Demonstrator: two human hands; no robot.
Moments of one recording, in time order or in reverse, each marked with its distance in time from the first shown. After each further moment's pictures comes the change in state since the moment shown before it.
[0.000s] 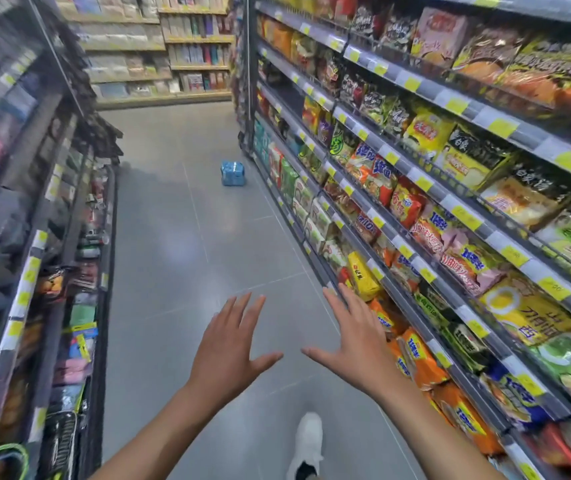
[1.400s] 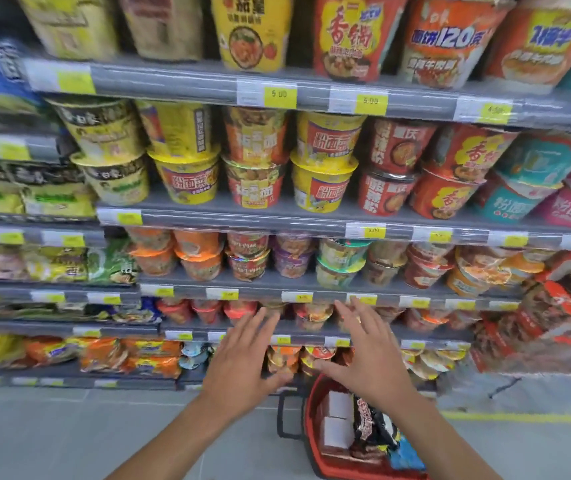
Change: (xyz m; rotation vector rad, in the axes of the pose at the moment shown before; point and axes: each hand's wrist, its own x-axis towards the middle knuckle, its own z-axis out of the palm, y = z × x) left_hand -0.277 0.632 0.209 -0.174 -0.433 1.190; right_hand -0.703 0.315 -0.142 -0.090 0.464 1.104
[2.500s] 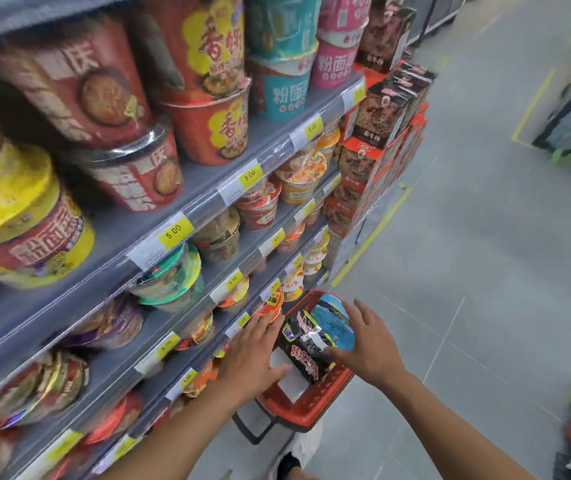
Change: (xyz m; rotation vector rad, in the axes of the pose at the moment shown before) left_hand 0.199 0.088 0.189 0.071 -0.759 0.662; right_hand -0.042 0.164 0.095 0.216 0.046 0.968
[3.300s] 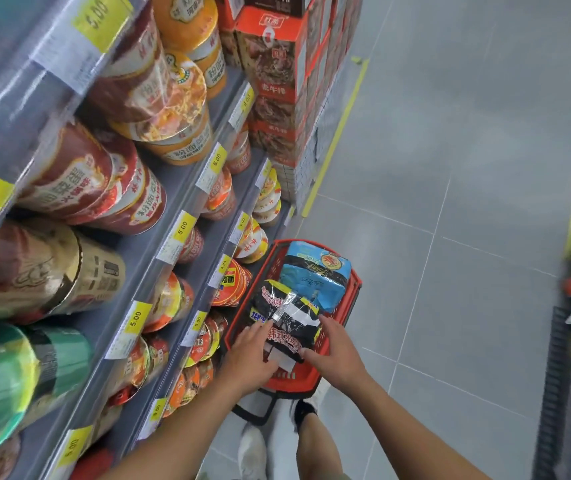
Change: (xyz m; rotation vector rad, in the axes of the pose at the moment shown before) left_hand 0.150 -0.006 0.118 -0.137 -0.526 -0.168; right_hand 0.059 0.077 0.140 0.678 -0.222 0.527
